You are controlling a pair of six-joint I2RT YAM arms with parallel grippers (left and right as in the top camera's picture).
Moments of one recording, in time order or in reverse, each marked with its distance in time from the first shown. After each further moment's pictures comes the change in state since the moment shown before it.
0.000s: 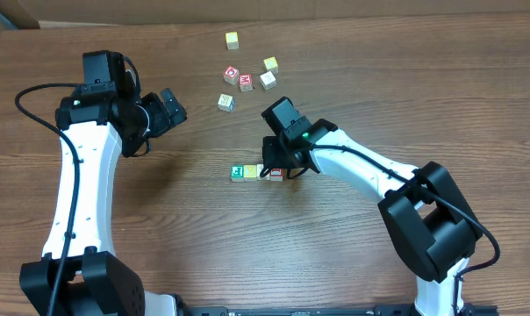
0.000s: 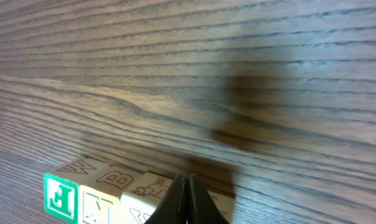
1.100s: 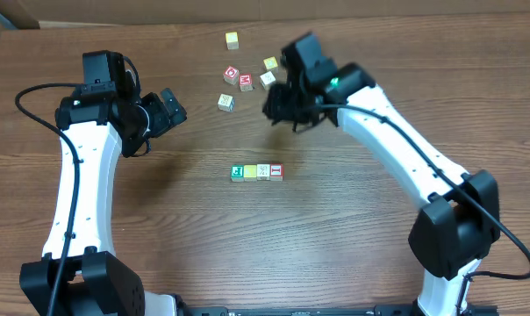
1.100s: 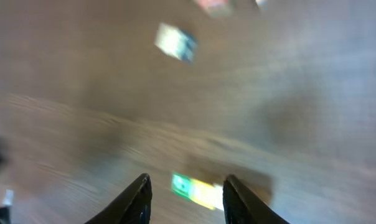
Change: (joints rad) left arm 0.000 0.000 0.000 0.000 0.000 0.000; right arm -0.115 -0.036 0.461 -0.303 -0.173 -0.011
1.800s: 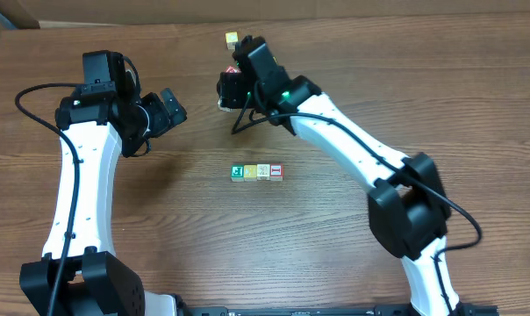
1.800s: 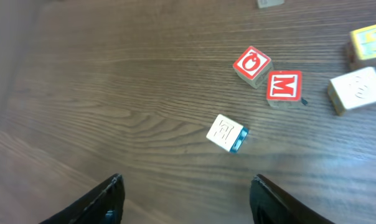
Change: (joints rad) left arm 0.000 0.000 0.000 0.000 0.000 0.000; right arm 0.124 0.221 0.051 0.387 0.207 -0.012
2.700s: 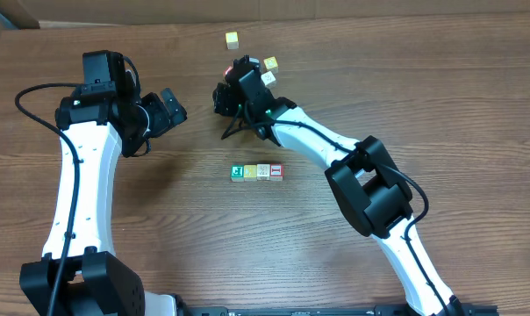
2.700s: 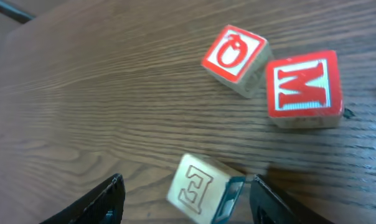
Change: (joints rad) left arm 0.000 0.000 0.000 0.000 0.000 0.000; right arm 0.016 0.257 0.000 0.311 0.083 0.138
